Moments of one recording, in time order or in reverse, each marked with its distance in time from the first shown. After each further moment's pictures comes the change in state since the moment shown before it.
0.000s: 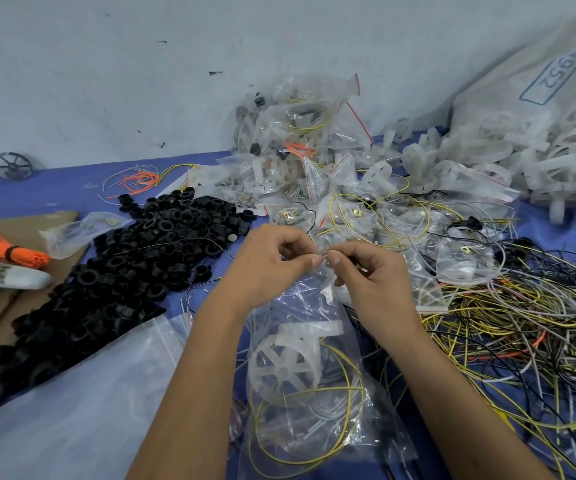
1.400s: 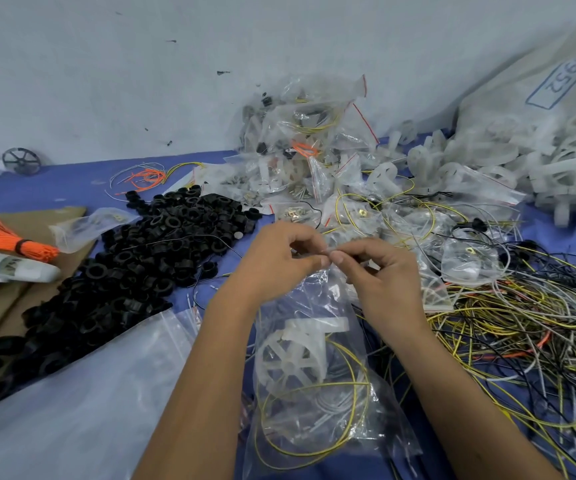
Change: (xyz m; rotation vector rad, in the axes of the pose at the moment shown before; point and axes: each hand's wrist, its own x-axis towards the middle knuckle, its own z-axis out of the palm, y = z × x) left_hand 0.002 0.003 0.001 0.020 -0.013 -0.021; right_hand 0.001 0.002 0.000 -0.028 0.045 -0.031
